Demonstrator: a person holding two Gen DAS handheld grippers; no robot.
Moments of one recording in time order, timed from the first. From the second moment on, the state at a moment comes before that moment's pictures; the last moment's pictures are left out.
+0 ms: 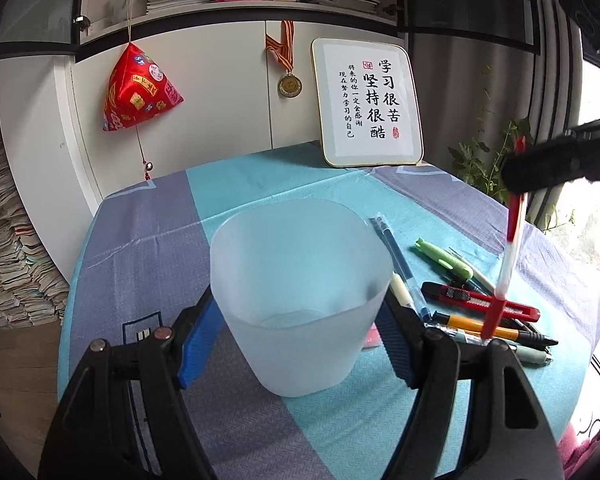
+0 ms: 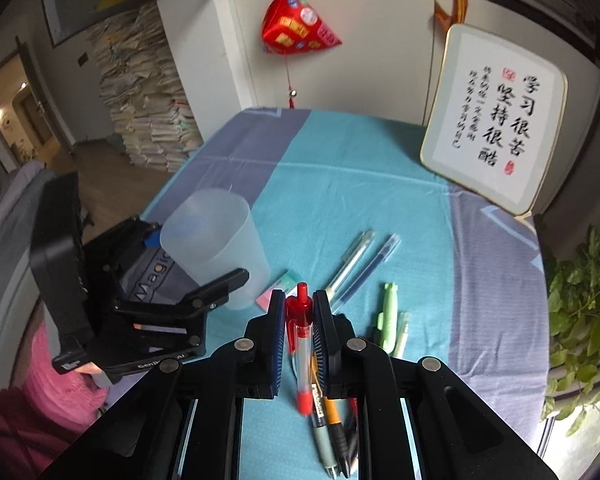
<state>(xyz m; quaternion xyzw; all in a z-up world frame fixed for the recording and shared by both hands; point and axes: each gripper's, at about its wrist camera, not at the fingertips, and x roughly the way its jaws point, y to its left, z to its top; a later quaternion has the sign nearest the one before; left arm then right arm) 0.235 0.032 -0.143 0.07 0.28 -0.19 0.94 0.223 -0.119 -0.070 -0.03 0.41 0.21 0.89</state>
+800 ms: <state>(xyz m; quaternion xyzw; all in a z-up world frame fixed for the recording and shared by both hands) 0.236 0.033 -0.143 0.07 0.28 -0.19 0.94 0.257 -0.056 -0.018 0.00 0.36 0.28 0.89</state>
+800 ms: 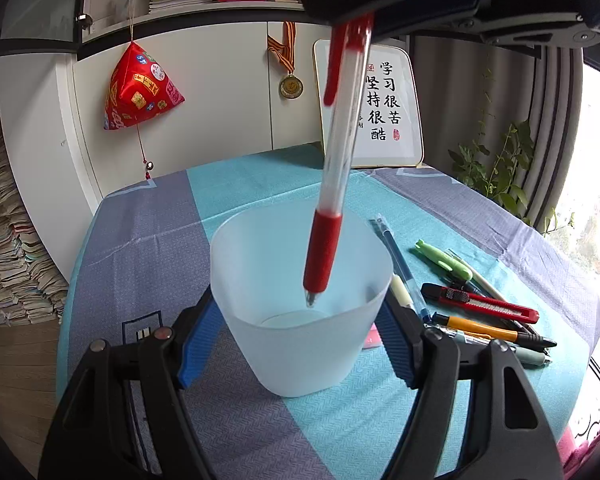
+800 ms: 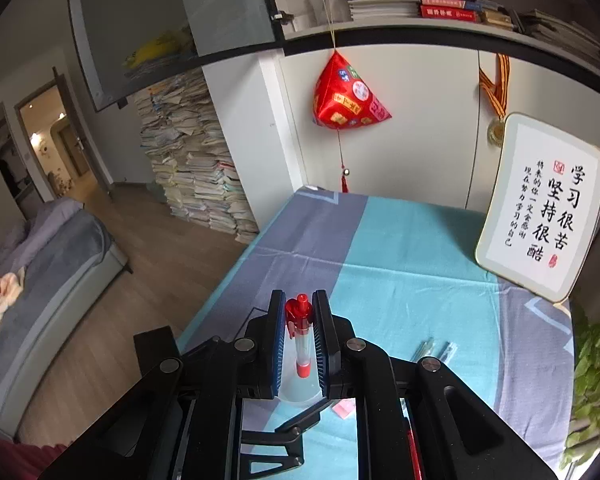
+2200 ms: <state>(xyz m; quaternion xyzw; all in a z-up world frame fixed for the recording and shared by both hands) 0.235 0.033 -0.145 0.07 0.28 -0.19 0.94 0.206 -0.087 -0.150 -0.16 0.47 0.24 0.84</state>
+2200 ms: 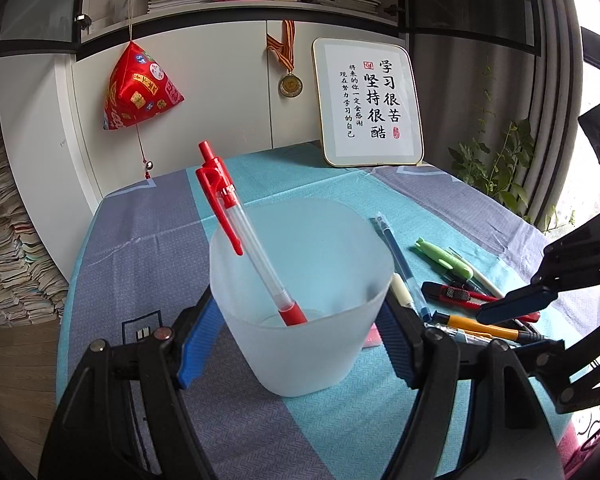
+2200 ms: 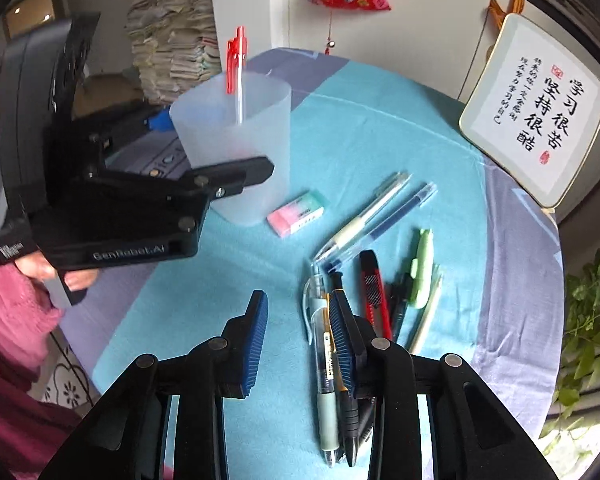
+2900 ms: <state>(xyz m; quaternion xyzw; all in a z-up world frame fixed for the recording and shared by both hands) 0.236 0.033 -0.145 0.07 0.28 -0.19 0.94 0.241 -0.076 -0.173 -0.17 0.50 0.25 0.81</state>
